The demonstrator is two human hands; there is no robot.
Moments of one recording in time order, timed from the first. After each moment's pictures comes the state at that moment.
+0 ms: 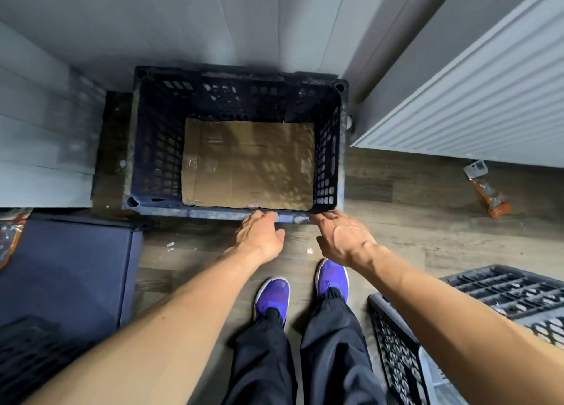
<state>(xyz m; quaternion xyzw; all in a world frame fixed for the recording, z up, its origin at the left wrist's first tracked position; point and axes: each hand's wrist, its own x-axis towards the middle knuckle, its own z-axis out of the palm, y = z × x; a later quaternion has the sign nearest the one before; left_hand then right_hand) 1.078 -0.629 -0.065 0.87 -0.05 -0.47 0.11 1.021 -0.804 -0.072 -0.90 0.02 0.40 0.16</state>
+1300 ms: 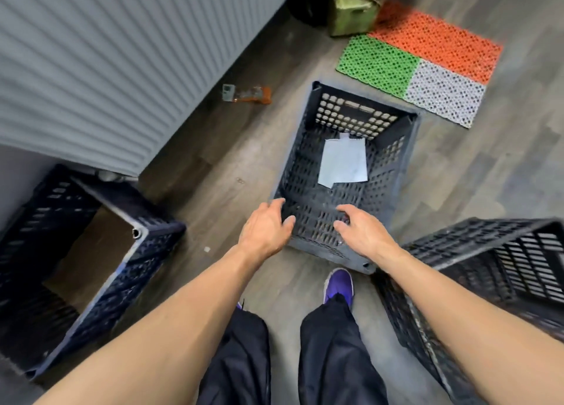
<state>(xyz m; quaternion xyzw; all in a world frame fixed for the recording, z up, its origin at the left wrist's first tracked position) 0.730 -0.892 0.053 0.75 -0.48 -0.46 -0.03 0.524 -0.940 0.042 -0.62 0.63 0.17 0.43</state>
